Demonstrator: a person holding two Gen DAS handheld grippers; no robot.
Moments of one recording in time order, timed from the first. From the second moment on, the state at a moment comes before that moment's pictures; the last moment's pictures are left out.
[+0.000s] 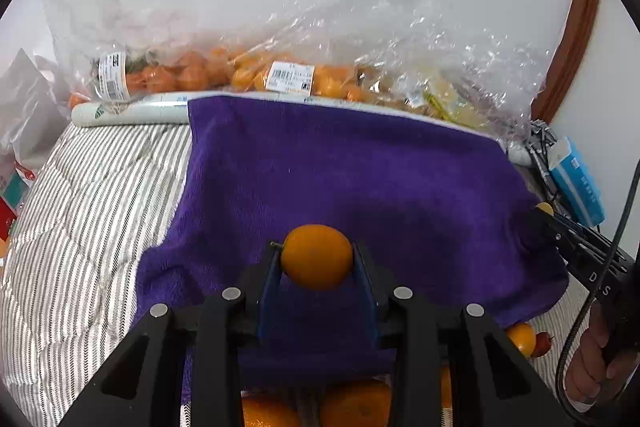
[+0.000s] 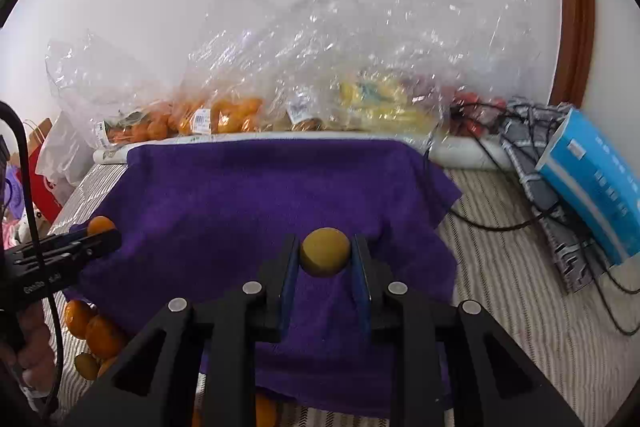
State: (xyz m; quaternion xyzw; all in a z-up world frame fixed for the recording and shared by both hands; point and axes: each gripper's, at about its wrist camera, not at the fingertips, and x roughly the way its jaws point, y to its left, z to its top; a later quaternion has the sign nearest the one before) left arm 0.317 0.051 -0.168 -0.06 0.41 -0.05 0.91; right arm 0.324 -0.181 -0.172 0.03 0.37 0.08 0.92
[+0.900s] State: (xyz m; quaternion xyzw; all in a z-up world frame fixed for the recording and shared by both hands) left arm 0.326 0.047 -0.186 -0.04 0.45 -0.02 0.89; right arm 0.329 -0.167 -0.193 0.02 0.40 0.09 0.91
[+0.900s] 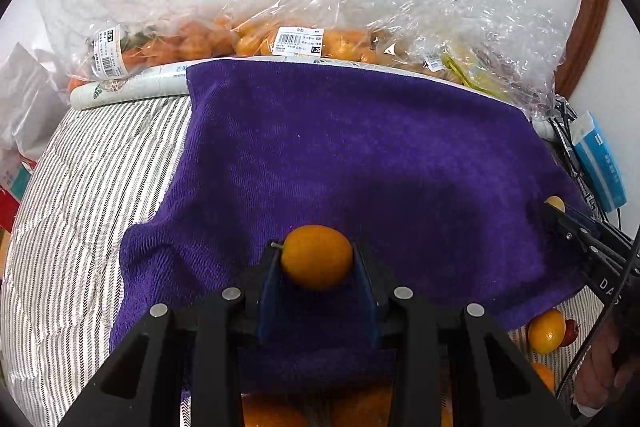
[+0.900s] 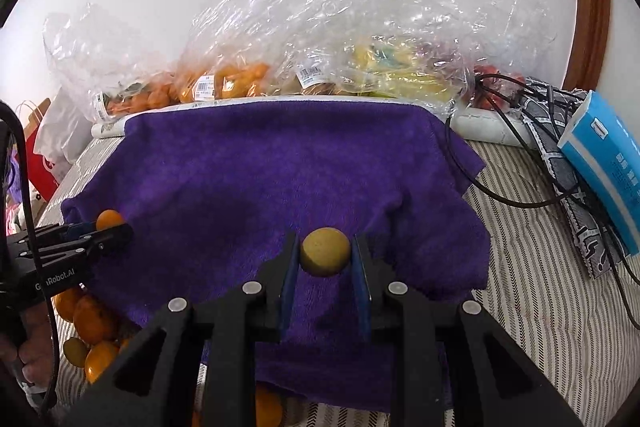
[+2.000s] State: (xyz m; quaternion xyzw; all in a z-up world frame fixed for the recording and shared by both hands) left arm 0.237 0.049 -0.119 -0.04 0.37 -0.03 0.93; right arm 0.240 -0.205 -0.128 0.05 0.32 0.02 0.95
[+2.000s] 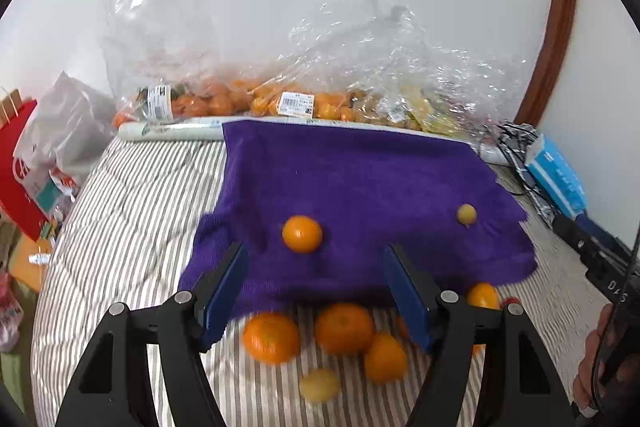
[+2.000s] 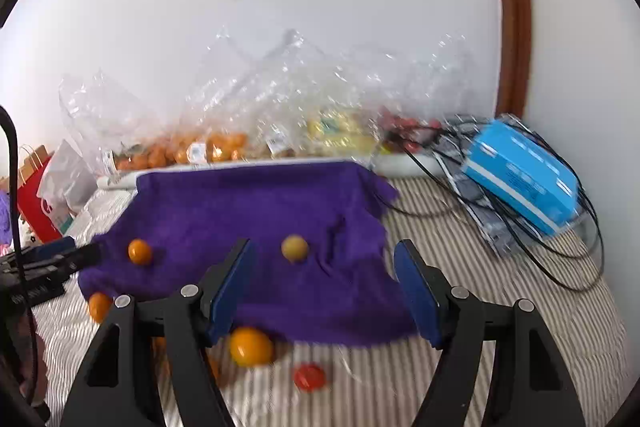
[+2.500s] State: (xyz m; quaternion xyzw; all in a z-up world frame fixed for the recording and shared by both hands) left arm 0.172 0.030 -0.107 0.00 0.37 -0.03 0.93; right arm 0.166 -0.223 -0.142 0.06 0.38 0.04 0.92
